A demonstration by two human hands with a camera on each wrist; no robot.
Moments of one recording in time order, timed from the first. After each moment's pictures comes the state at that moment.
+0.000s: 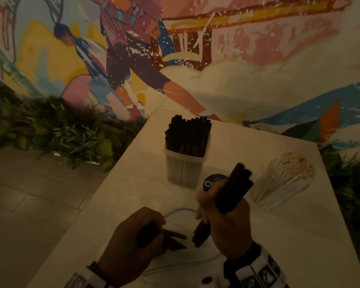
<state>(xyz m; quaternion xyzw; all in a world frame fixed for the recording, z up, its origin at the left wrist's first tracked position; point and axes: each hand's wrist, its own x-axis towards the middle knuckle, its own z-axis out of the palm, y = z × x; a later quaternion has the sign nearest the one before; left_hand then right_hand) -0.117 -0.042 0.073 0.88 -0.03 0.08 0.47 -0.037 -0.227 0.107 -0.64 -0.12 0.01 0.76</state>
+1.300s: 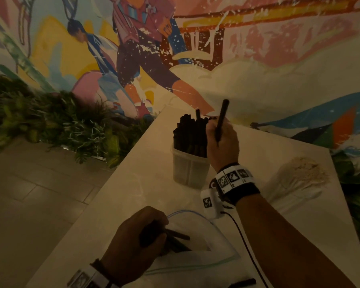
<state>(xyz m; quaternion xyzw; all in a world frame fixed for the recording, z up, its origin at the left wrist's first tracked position) -0.120 -0.042 0.072 0.87 0.01 0.08 0.48 0.128 -0.183 0.094 -0.83 -0.17 -0.25 0.47</state>
